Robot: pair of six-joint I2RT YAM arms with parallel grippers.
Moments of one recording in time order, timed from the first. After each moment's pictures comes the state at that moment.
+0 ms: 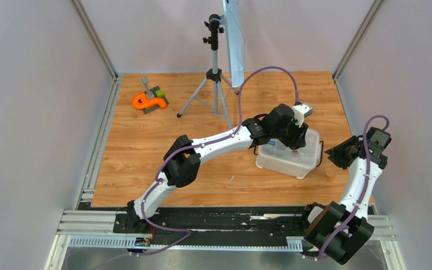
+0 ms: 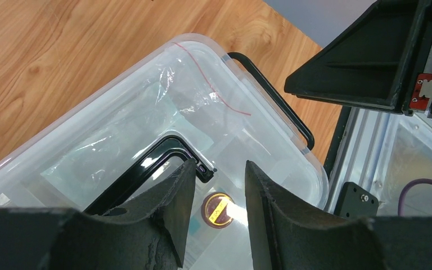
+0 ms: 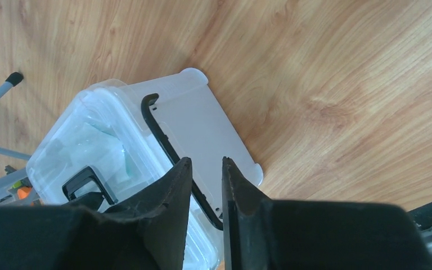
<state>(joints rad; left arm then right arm) -1.09 2.33 2.11 -0.27 0.20 -0.32 -0.63 1.04 0.84 -0.77 -0.30 0.51</state>
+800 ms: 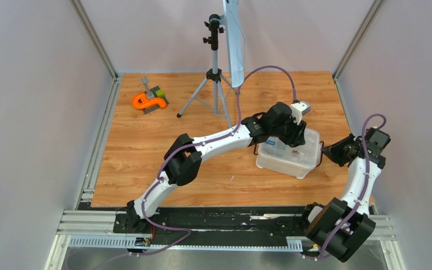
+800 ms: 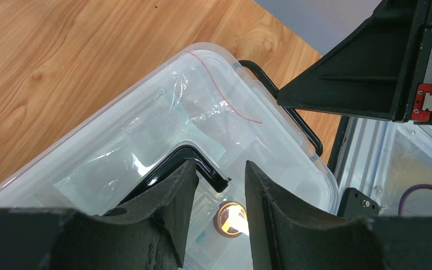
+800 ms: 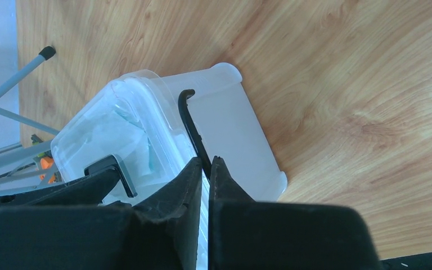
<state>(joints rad) -1.07 2.35 2.10 -0.23 0.24 -0.34 -0.63 1.06 0.80 -0.67 -0.45 0.49</state>
